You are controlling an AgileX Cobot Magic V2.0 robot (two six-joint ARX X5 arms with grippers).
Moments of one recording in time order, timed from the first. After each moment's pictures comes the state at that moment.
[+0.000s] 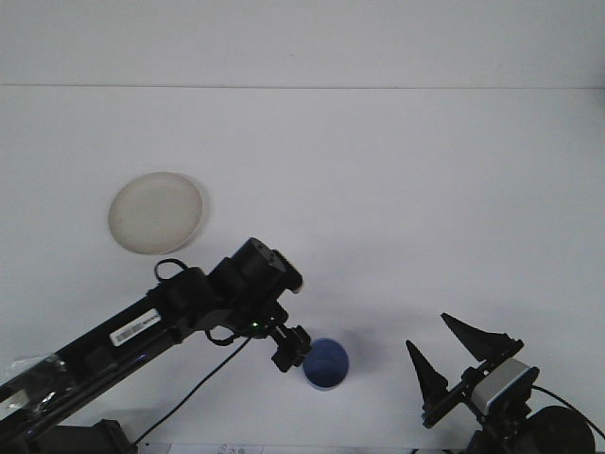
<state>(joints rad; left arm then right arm) -0.89 1.46 1.37 -0.87 0.29 -0.09 0.91 0.12 0.56 -0.52 0.27 0.13</state>
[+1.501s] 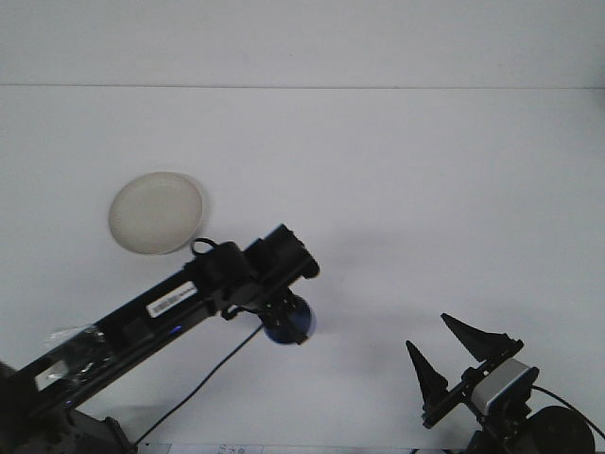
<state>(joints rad) -0.83 1.57 1.60 -1.09 -0.04 0.05 0.92 0.12 0.56 -0.53 0.27 0.13</state>
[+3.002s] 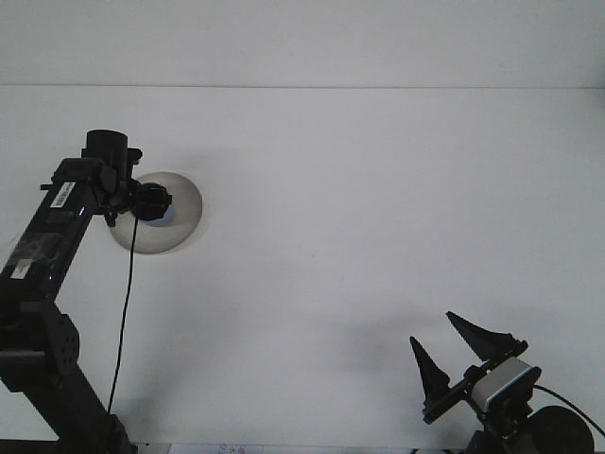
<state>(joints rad) 0.04 1.86 1.66 -0.80 -0.08 0.08 0.92 0.12 0.56 -0.53 0.32 0.13</state>
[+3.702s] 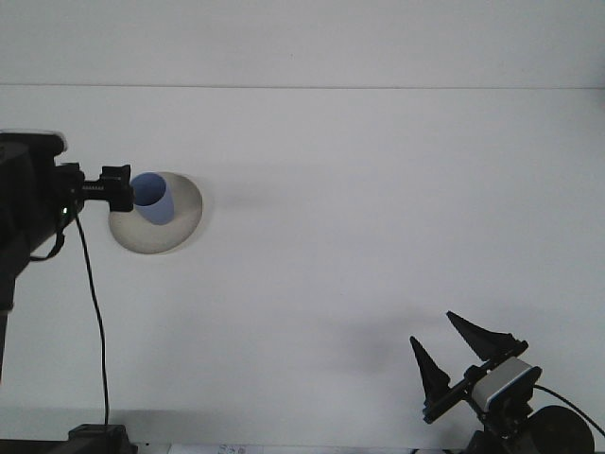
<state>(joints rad) 0.00 1.18 1.66 -0.81 0.11 0.00 0.92 0.12 0.56 -0.53 0.32 0.13</state>
